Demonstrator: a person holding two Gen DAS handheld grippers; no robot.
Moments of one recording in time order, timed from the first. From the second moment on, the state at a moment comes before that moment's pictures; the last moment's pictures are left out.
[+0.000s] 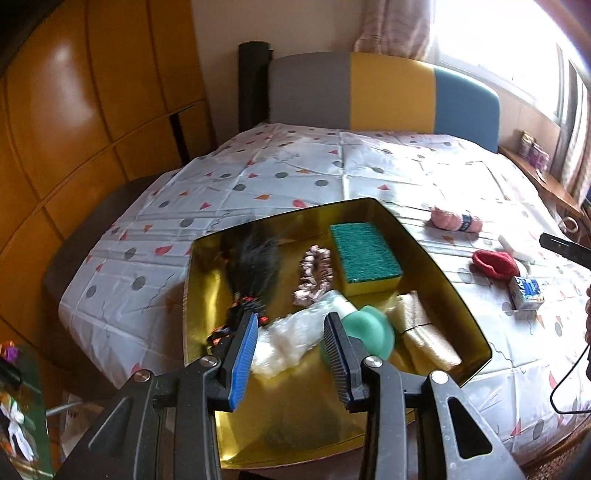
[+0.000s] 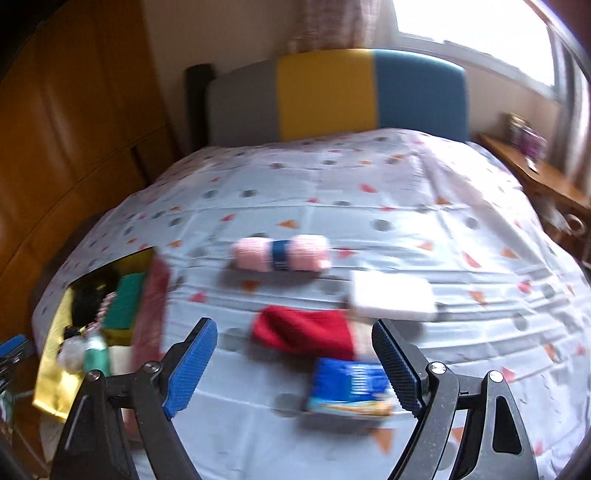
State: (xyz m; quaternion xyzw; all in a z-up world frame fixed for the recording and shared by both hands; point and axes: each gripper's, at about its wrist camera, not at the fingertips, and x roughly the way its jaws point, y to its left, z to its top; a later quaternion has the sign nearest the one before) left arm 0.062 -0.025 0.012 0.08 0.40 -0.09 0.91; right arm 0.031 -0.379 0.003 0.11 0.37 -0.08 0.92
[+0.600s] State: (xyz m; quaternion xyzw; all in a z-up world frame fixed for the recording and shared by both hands) left arm 0.084 -0.123 0.013 0.15 0.39 -0.16 0.89; right arm 0.010 -0.449 -0.015 0.22 0.35 -0.14 0.90
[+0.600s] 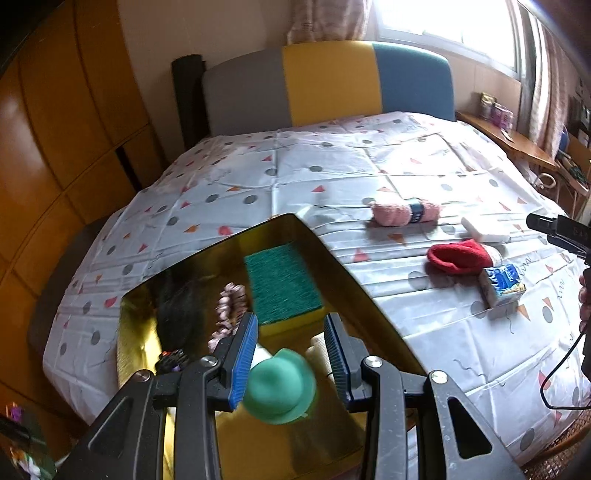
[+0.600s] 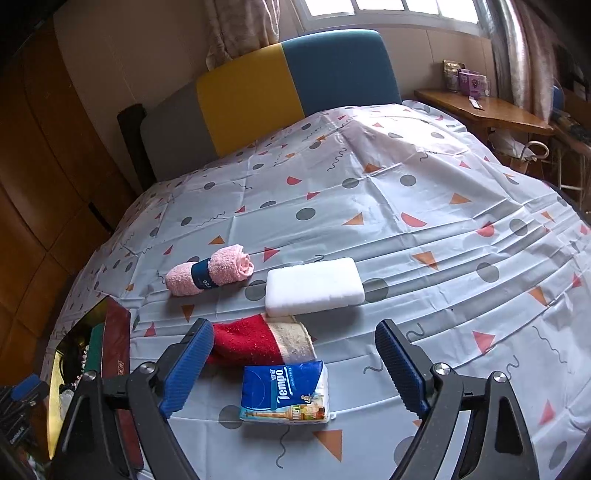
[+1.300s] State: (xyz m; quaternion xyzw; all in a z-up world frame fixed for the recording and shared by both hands) left arm 0.151 -0.228 -0.004 0.18 0.45 -0.25 0.84; right arm 0.009 -0.454 -0.015 0.25 0.36 -0.14 0.89
